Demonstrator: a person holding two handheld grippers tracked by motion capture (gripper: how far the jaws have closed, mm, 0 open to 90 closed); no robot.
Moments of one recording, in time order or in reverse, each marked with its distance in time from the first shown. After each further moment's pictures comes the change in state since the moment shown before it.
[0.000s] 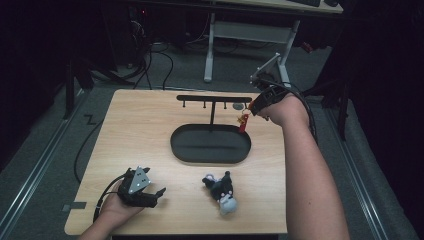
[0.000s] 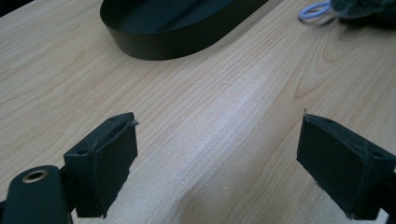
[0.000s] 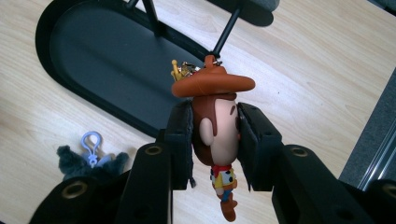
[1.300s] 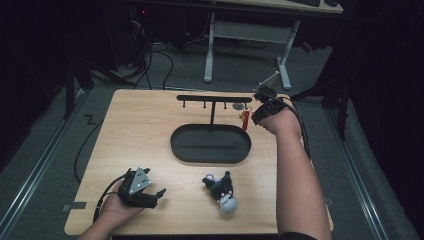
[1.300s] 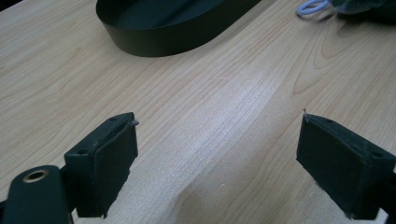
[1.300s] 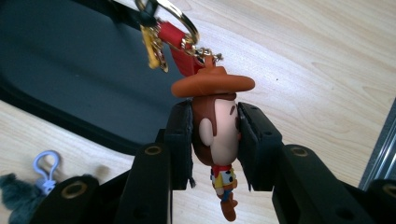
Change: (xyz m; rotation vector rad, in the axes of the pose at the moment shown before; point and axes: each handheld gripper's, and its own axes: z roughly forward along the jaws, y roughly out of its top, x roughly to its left) left arm -0.001 -0.001 0.001 0.006 -0.005 0.001; right arm -0.023 -0.016 0.068 0.025 -0.027 0.095
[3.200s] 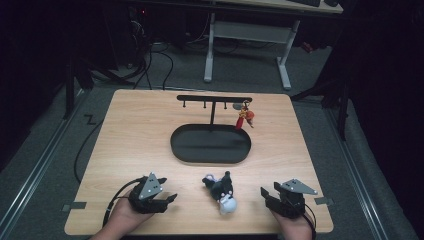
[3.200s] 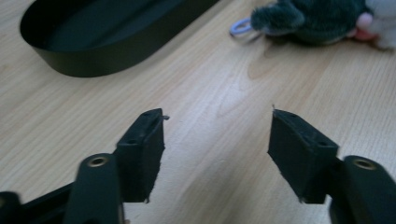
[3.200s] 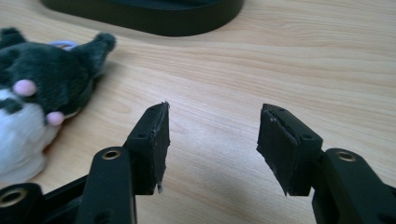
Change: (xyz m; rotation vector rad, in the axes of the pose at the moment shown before) left arm -0.041 0.020 0.006 0.017 -0.124 0.017; right arm 0.038 -0.274 0.072 -0.569 0.082 0.050
